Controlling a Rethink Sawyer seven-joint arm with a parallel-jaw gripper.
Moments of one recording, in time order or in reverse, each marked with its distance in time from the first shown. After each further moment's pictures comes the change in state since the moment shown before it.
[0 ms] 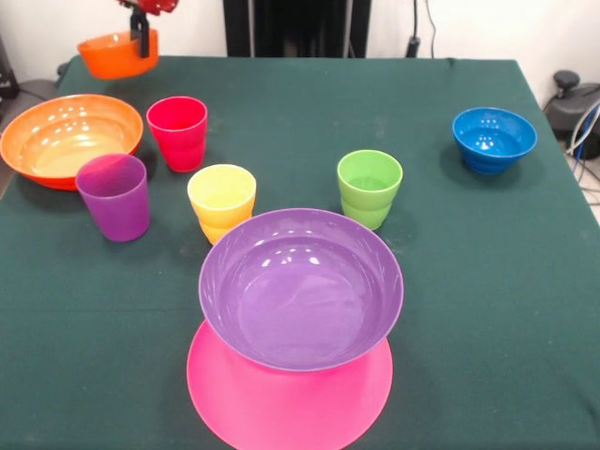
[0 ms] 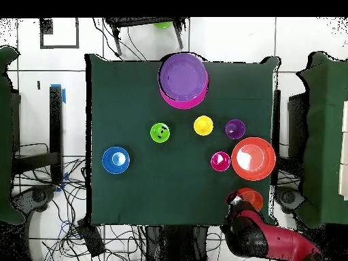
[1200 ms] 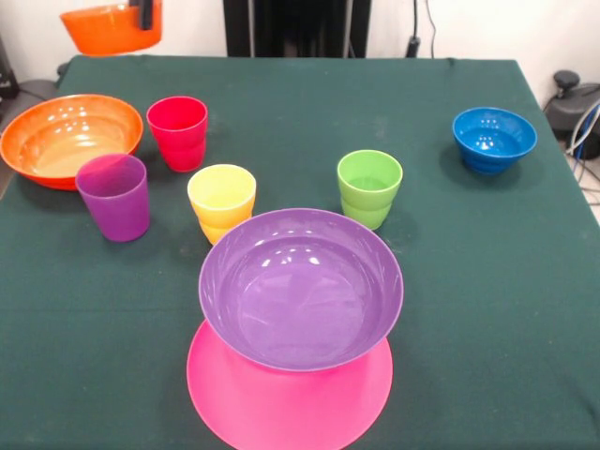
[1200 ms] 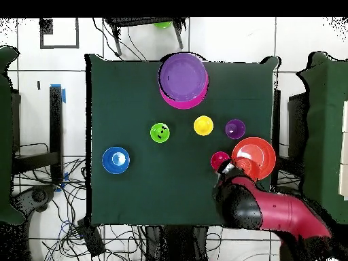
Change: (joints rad) arm 0.116 -0.286 0.218 -0.025 0.208 0.307 0.000
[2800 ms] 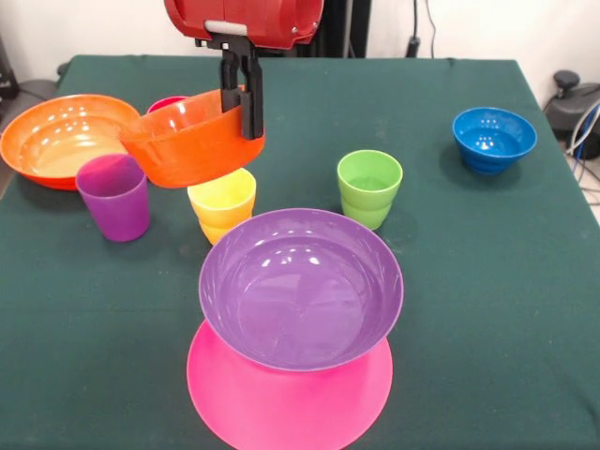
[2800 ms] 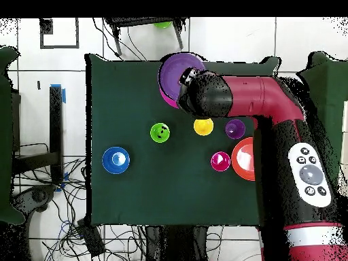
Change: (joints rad) arm 0.192 0.237 0.239 -0.643 0.107 0.464 0.000
